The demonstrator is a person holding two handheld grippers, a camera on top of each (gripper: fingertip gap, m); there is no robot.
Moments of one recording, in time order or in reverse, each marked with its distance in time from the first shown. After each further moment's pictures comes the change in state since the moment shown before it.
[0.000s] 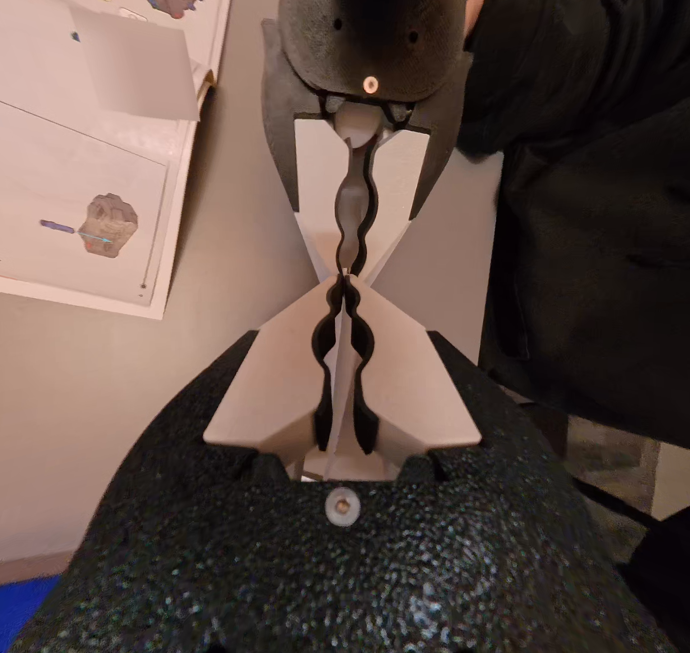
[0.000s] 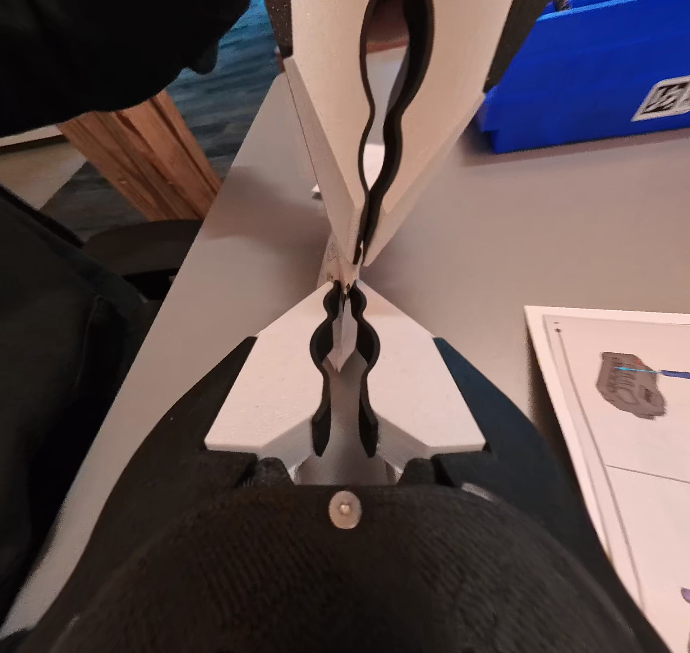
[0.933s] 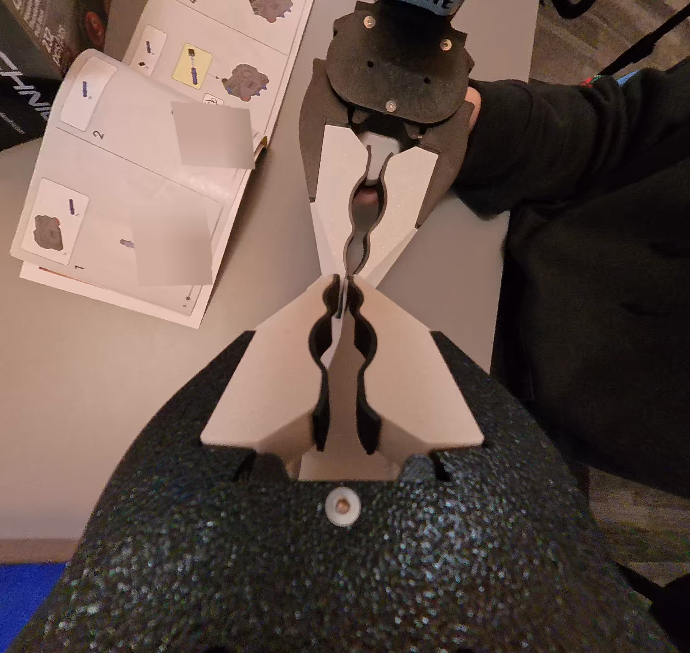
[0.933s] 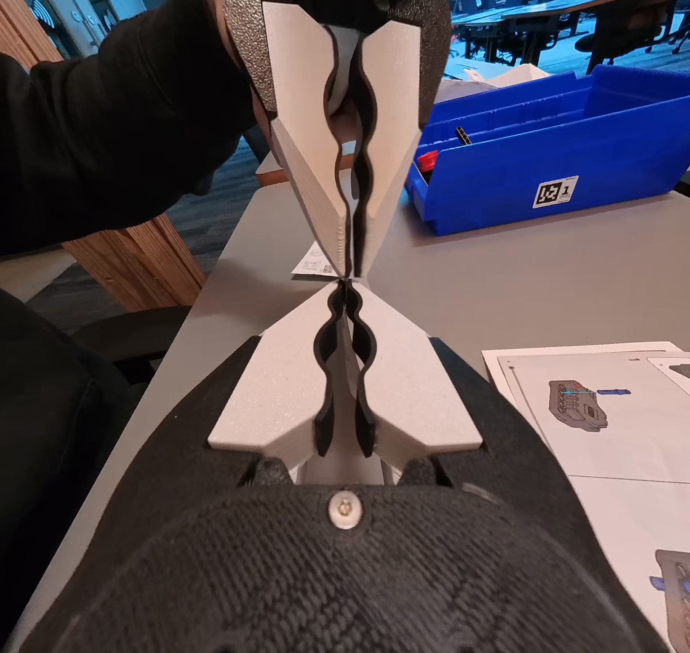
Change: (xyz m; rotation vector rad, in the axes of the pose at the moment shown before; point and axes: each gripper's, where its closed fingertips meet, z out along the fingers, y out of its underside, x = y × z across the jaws) left arm -0.005 -0.019 -0.022 0.147 -0.081 -0.013; right arm 0.013 -0.040 -0.019 0.273 0.097 0.035
